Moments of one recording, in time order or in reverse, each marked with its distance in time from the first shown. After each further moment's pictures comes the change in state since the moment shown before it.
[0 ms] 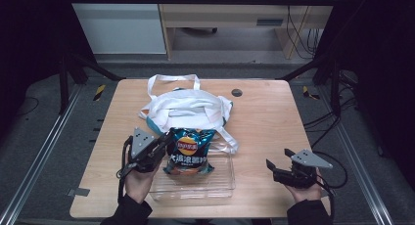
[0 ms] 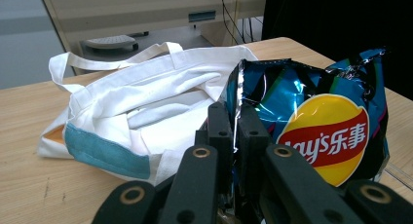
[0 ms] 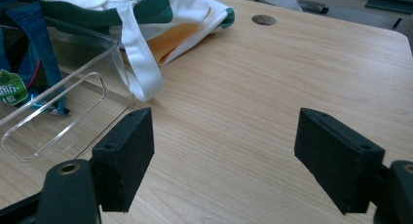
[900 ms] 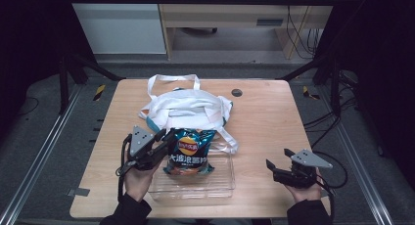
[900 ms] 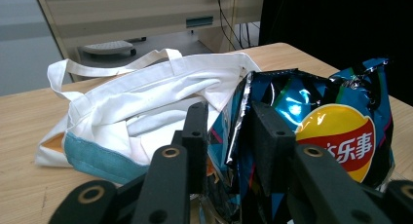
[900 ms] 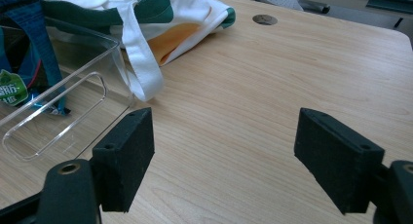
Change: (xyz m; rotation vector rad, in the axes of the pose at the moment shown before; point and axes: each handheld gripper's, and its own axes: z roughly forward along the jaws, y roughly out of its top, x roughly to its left) left arm 0.005 0.002 0.002 -0.022 -0.016 0.004; right arm 0.000 0.000 0.000 0.001 0.003 0.000
